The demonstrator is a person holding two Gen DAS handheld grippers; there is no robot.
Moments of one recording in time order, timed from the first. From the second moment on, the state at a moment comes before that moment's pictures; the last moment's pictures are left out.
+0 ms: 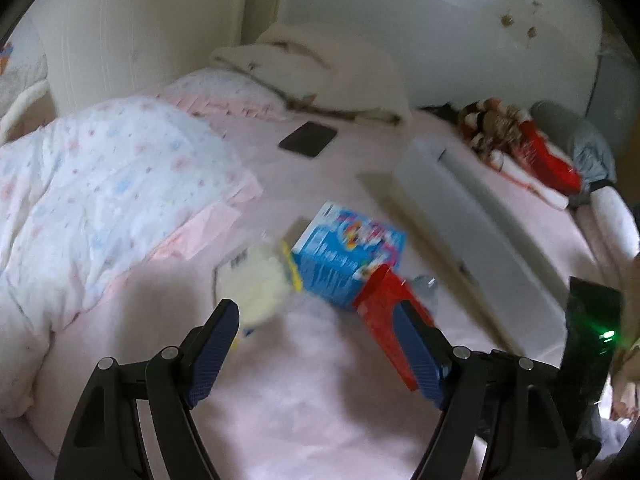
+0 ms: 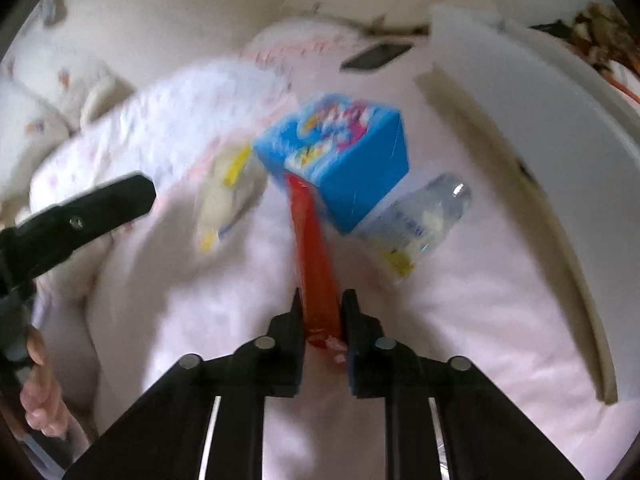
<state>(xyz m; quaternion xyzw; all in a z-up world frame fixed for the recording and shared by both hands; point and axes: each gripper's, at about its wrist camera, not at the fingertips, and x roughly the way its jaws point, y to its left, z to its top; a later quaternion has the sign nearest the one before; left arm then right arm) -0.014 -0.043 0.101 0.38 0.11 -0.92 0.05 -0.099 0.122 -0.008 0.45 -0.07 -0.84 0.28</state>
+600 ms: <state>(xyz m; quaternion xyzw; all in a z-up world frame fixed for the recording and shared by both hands) -0.033 0.088 0.125 0.36 0.00 -0.92 -0.15 -0.079 0.271 0.097 0.28 -0.08 -0.95 0.11</state>
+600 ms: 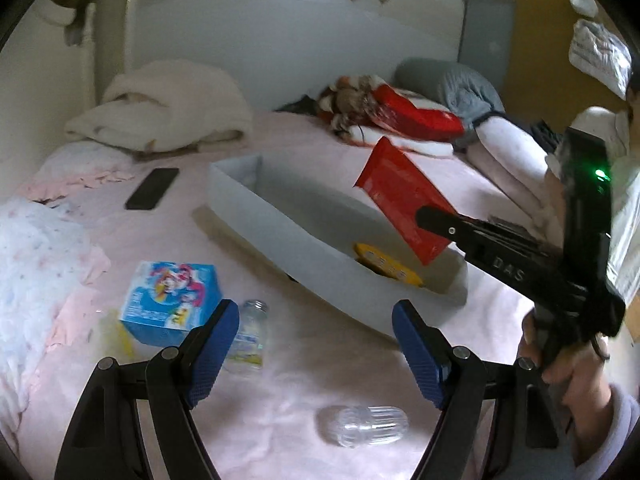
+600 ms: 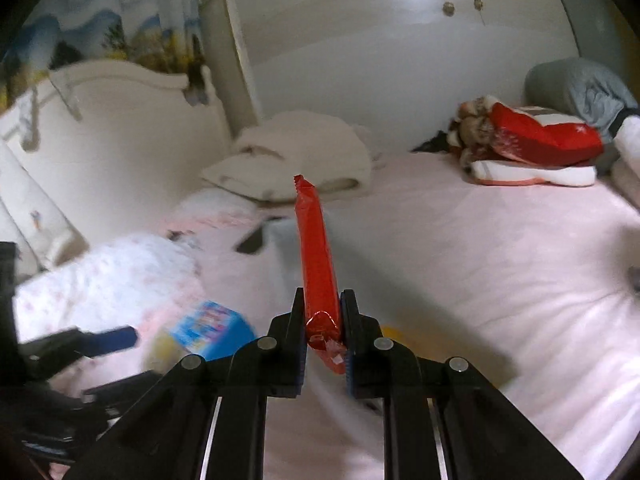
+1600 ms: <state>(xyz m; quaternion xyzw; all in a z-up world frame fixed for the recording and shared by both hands) -0.041 0.078 0.107 0.40 0.00 -0.91 -0.11 -0.074 0.229 0.087 0.32 -0.07 -0.92 0.23</state>
